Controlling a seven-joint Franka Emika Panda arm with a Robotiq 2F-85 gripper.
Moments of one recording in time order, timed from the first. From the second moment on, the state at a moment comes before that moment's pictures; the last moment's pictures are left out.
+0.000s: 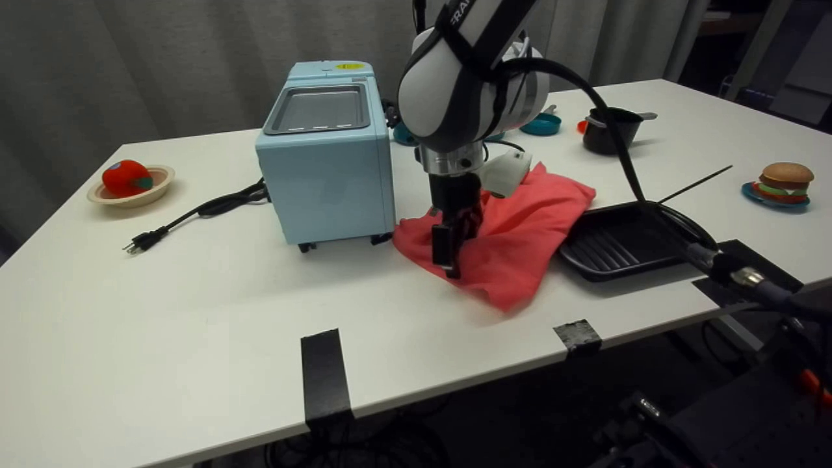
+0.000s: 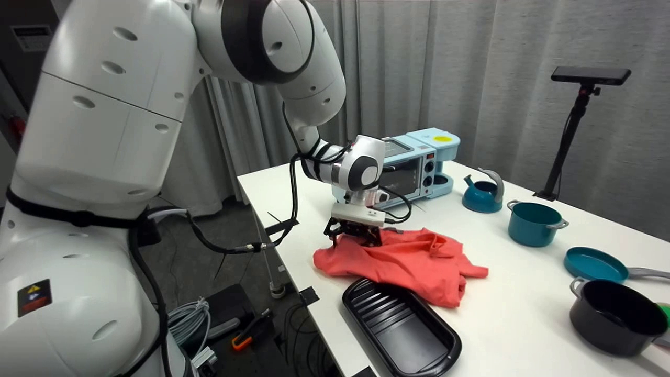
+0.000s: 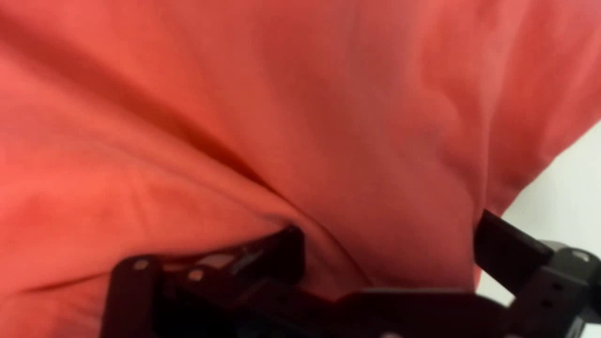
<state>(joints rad) 0.12 0.60 0.19 -2.02 -0.05 2.36 -0.42</state>
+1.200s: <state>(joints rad) 0.10 0.47 0.14 -2.08 -0.11 2.45 -0.34</state>
